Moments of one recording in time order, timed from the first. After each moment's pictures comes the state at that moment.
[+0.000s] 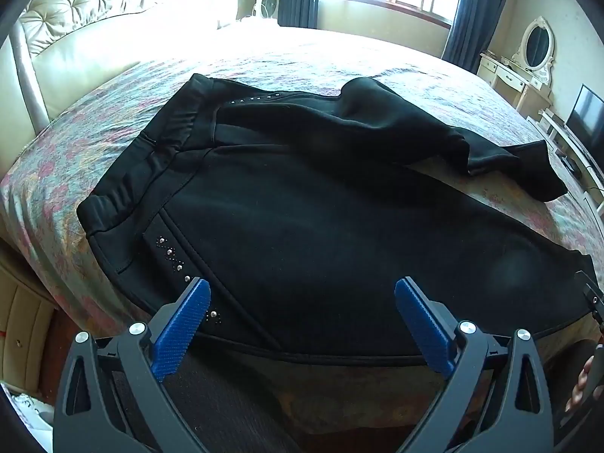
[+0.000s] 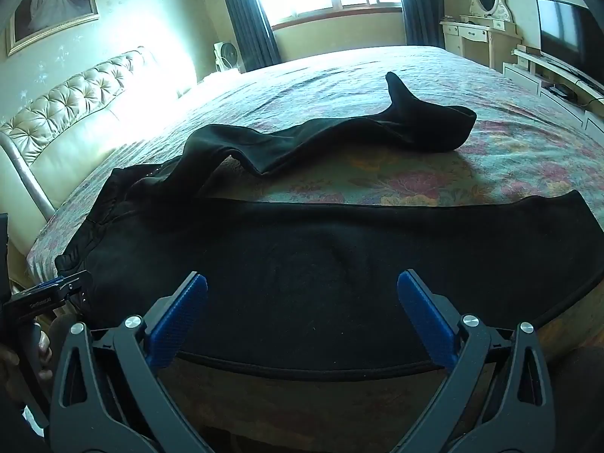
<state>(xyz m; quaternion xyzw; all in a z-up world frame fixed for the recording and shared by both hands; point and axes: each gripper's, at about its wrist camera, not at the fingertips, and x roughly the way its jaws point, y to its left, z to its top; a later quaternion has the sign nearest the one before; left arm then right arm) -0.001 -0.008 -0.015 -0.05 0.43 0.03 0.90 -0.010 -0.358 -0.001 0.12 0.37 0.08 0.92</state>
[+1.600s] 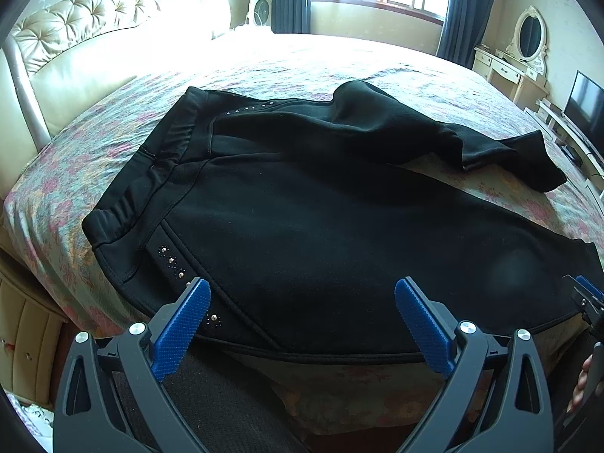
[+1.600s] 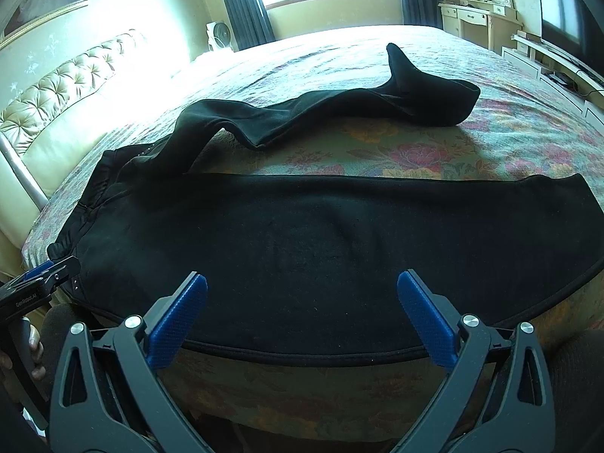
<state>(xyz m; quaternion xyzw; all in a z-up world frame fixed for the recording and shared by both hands) -0.003 -0.016 -0.005 -0.02 0.43 0.03 0.90 -0.004 -0.351 -0.014 0.11 0.41 0.07 0.90</state>
